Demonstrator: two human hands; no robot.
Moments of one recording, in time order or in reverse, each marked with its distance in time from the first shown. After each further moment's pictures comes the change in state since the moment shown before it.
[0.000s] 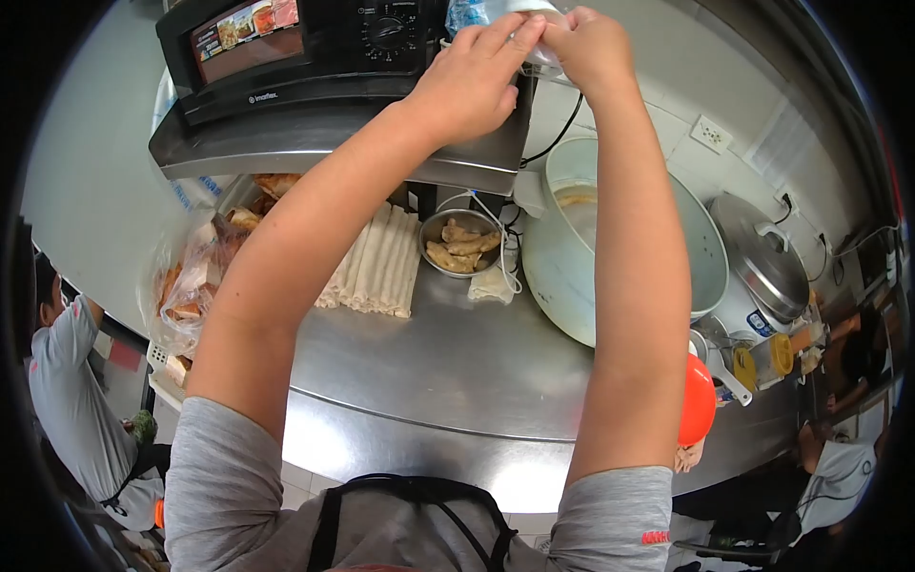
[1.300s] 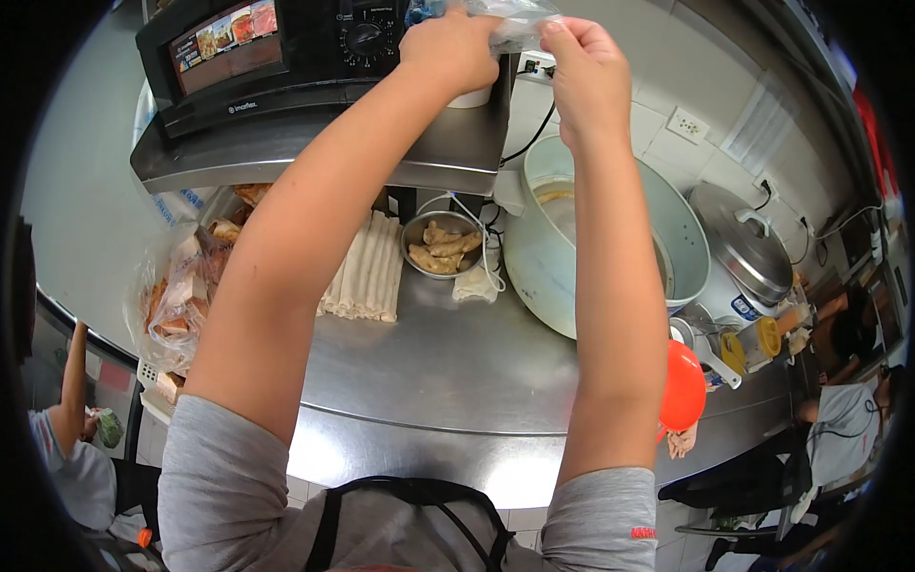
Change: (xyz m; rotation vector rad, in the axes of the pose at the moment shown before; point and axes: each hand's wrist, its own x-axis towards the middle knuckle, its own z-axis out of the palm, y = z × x) left_hand 0.050 0.012 -0.032 0.138 -0.465 -0.468; right_hand -0.050 -0.016 0.007 0.695 0.271 -0.098
